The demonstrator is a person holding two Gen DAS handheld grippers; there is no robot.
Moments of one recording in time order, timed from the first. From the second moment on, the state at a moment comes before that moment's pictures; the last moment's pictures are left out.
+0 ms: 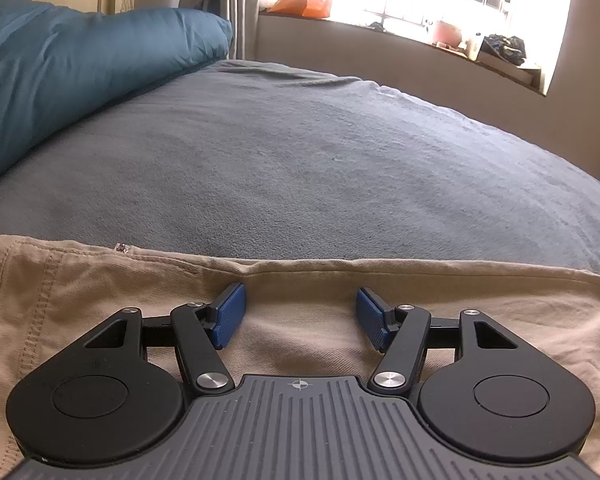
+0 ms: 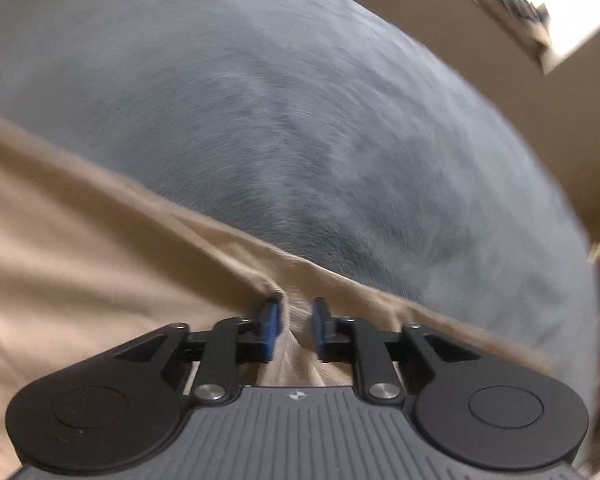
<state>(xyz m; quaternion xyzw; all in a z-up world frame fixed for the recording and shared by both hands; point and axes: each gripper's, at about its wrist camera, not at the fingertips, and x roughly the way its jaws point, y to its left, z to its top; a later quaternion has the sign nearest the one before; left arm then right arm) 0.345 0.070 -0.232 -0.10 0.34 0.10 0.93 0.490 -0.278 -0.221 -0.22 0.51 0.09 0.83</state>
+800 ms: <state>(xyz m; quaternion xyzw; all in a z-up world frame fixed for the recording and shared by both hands) 0.351 0.078 -0.228 -0.13 0.36 0.08 0.92 0.413 -0.229 -0.083 -0.27 0.41 -0.02 0.87</state>
